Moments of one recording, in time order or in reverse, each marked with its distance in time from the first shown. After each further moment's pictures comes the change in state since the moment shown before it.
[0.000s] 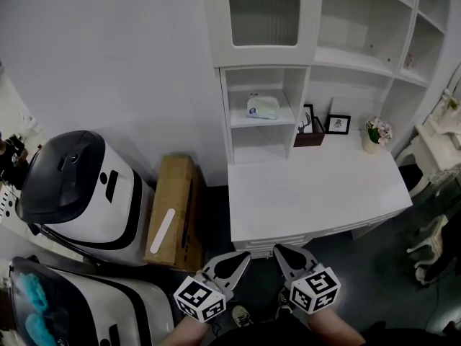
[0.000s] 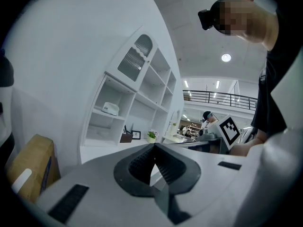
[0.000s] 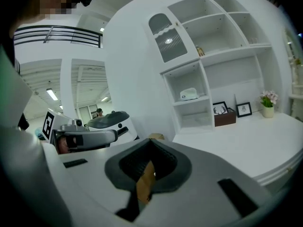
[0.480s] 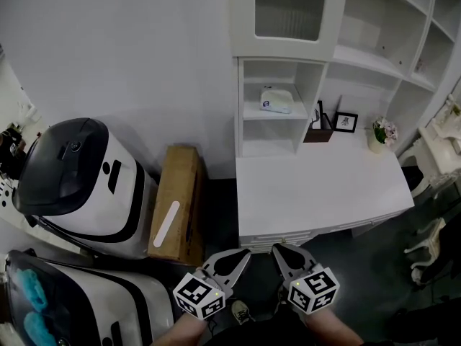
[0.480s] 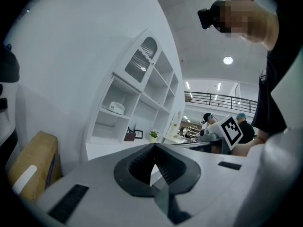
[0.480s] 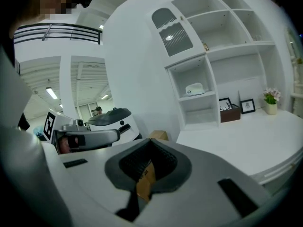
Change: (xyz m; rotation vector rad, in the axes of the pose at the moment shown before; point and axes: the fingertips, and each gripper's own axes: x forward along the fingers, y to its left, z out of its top) left arm -0.027 0.025 -0.007 -0.032 -0.004 0.004; right arm 0.023 0.031 -0.012 0.002 0.032 0.003
